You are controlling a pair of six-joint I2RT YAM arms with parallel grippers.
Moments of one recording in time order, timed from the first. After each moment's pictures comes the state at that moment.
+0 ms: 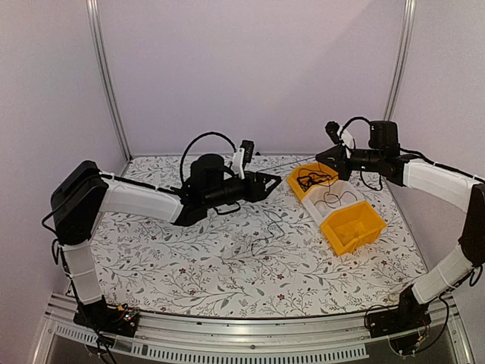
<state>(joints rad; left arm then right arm) -0.87 1.90 1.17 0.67 0.18 -0.53 0.29 1.50 1.08 -0.01 -0.61 -0.45</state>
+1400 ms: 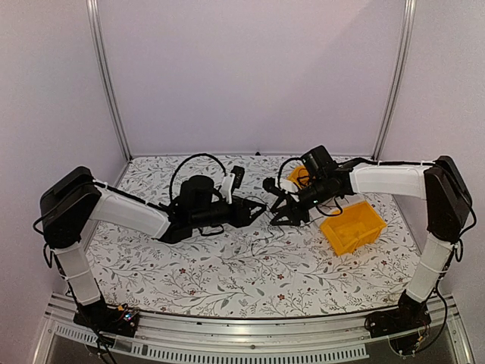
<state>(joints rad) -0.87 1.82 0.90 0.67 0.20 -0.48 0.62 1.79 1.24 -0.38 -0.65 -0.63</state>
